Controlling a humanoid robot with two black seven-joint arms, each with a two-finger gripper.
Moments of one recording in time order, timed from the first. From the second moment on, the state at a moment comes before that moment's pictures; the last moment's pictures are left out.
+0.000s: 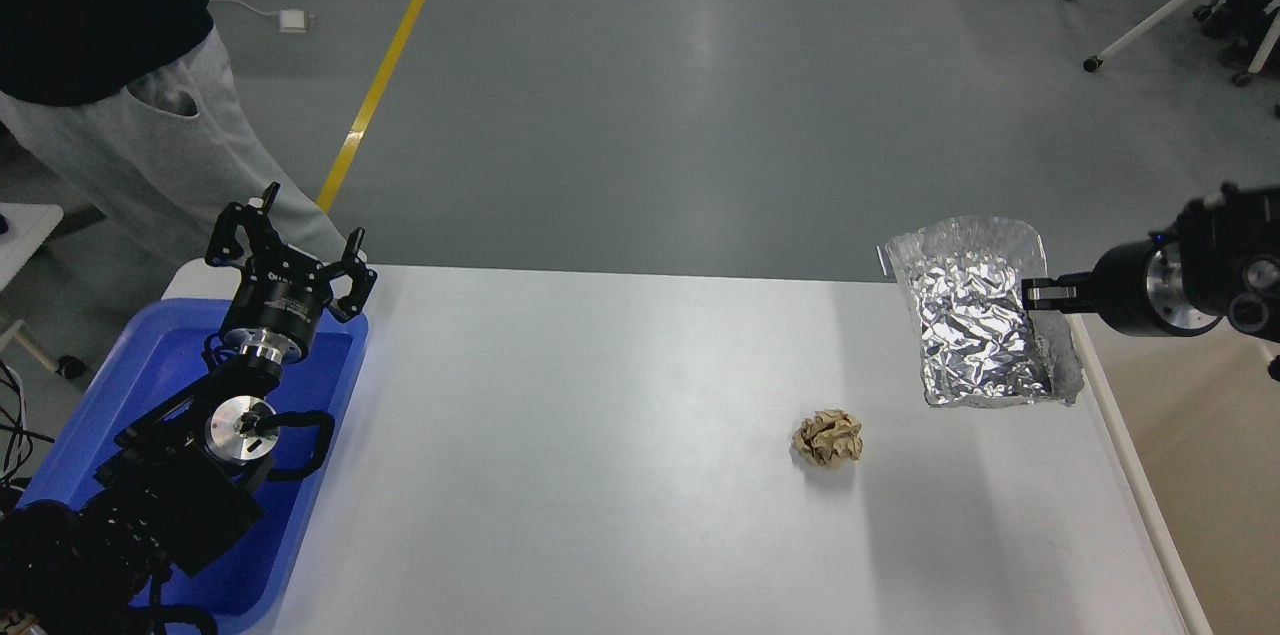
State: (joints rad) left arm -0.71 0.21 -0.75 -0.21 -0.11 -0.64 -0.55; right arm 1.61 -0.87 -0.58 1.30 -0.95 0.23 -0.05
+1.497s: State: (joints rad) left arm -0.71 0.21 -0.75 -0.21 -0.11 -0.64 -0.55; right arm 0.90 -1.03 0.03 0.73 -0.39 0.22 -0.03
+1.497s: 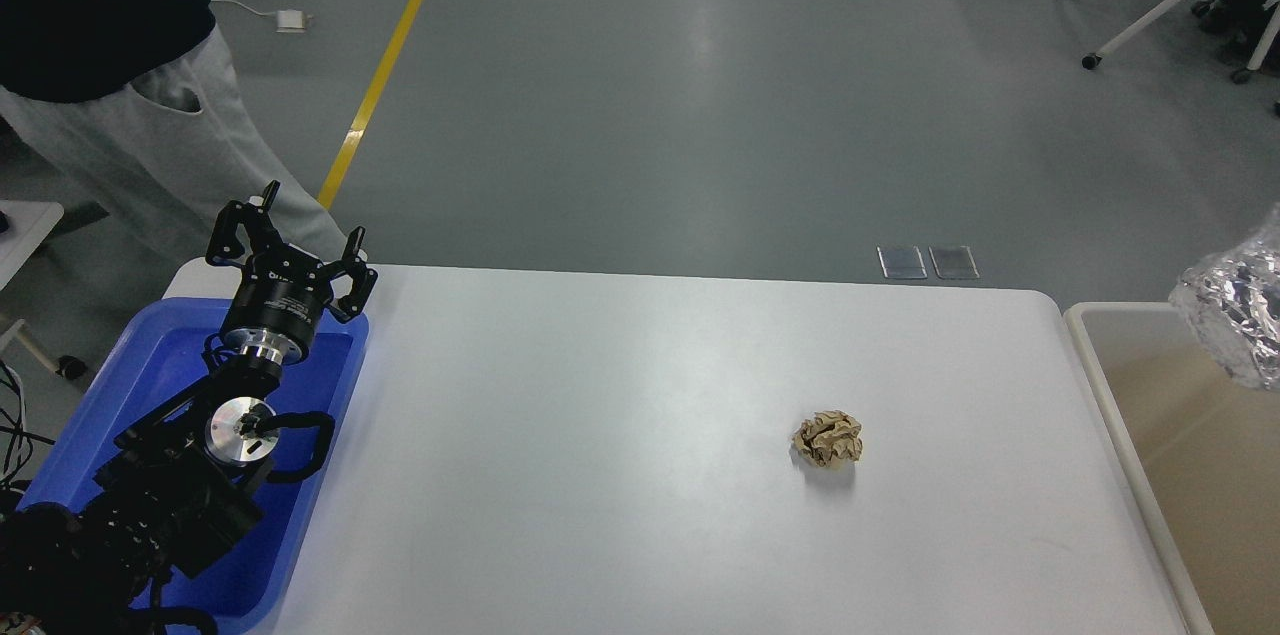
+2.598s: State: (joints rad) left arm -0.71 0.21 -0.75 -0.21 -0.11 -0.64 -0.55; right arm 0.61 -0.42 0.17 -0.08 -0.18 0.01 -0.03
